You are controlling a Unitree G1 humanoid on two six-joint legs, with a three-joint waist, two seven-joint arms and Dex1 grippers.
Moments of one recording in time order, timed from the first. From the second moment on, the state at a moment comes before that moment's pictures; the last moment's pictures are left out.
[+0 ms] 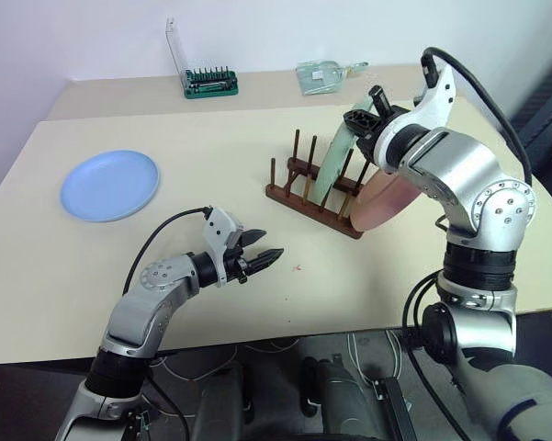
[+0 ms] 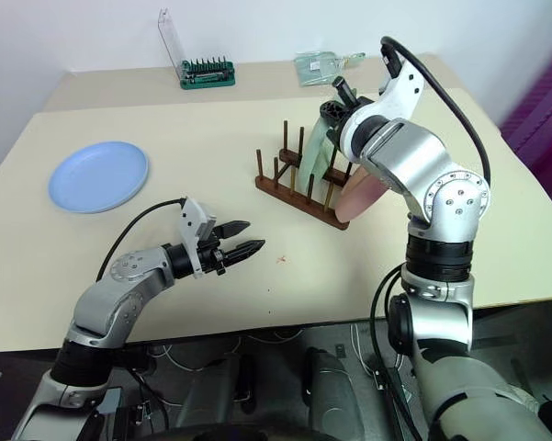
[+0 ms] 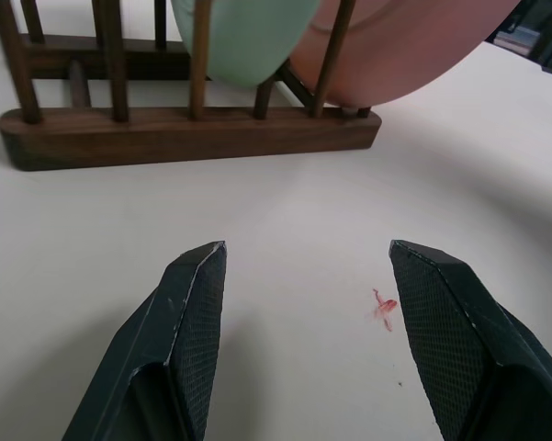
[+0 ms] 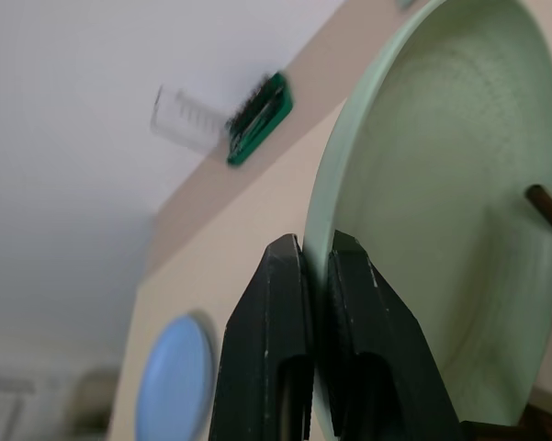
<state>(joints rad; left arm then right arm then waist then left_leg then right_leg) -0.26 0.39 -0.11 -0.26 -0.40 0.55 -0.69 -0.87 -0.39 -0.19 -0.06 1.67 0.81 -0.85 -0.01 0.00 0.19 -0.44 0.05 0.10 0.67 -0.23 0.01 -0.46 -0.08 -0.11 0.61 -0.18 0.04</state>
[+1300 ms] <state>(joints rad) -0.45 0.32 0.10 -0.16 -0.41 0.52 -0.45 -0.93 -0.90 -0.01 -0.09 0.54 0.49 0.72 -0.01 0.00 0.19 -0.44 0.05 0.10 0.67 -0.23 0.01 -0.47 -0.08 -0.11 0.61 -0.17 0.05</state>
